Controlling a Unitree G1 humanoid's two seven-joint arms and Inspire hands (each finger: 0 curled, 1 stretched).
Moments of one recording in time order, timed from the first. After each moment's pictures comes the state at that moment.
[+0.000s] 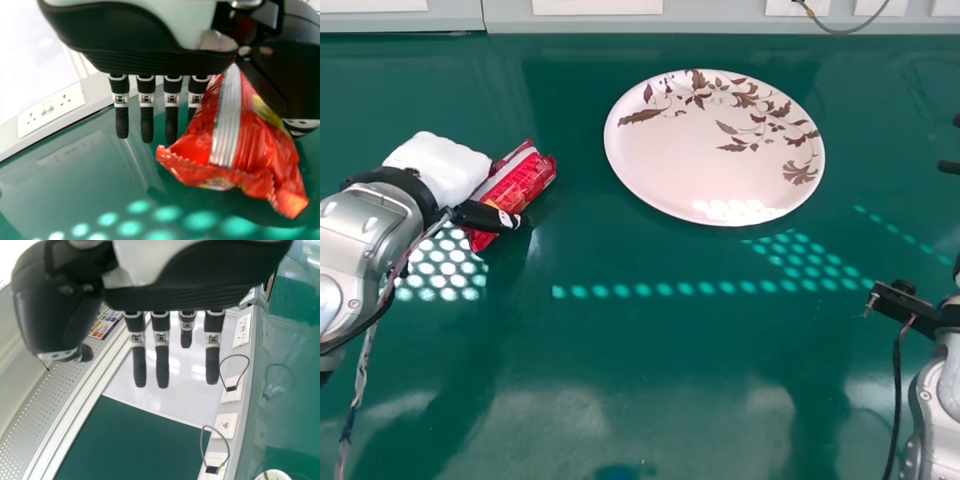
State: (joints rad) left arm -0.54 0.79 -0.27 -0.12 1.19 0.07 -0.79; right arm -0.01 -0.12 -0.31 -0.61 -0.26 0.32 -0.19
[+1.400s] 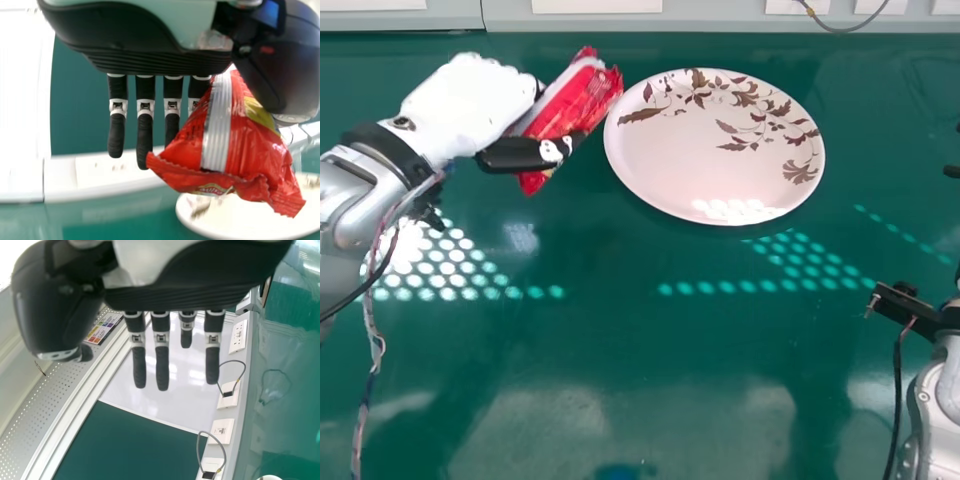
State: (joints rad) left arm -0.58 0.76 -0.10 -0.21 0.82 -0.11 -0.43; right arm -0.02 -0.11 -0.32 -0.61 -0.26 0.32 -0.19
